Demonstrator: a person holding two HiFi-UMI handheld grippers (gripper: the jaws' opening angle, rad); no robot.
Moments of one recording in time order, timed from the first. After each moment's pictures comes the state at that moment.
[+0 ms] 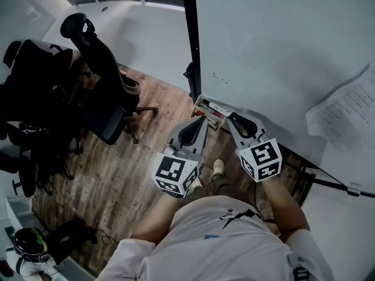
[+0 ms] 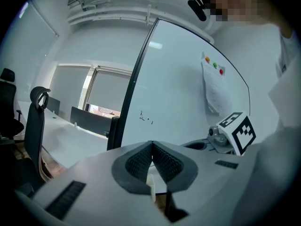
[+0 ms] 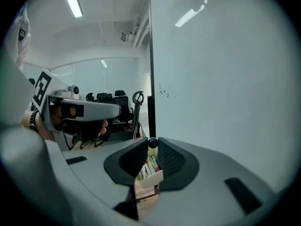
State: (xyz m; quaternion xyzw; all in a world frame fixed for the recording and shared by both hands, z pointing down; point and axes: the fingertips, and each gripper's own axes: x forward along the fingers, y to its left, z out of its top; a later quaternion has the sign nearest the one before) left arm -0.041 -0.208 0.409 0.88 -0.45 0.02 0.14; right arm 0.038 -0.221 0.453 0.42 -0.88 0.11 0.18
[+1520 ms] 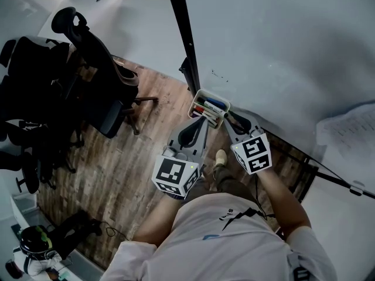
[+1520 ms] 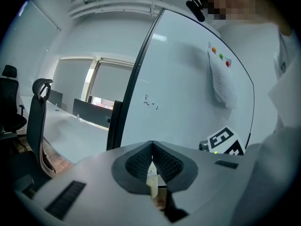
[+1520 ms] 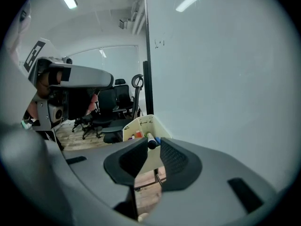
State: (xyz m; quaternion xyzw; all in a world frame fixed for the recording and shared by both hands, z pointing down) left arm -0.038 -0.217 0.447 0.87 -0.46 0.05 0.17; right arm 0.038 -0.233 0.551 0.40 -0.87 0.14 0.24
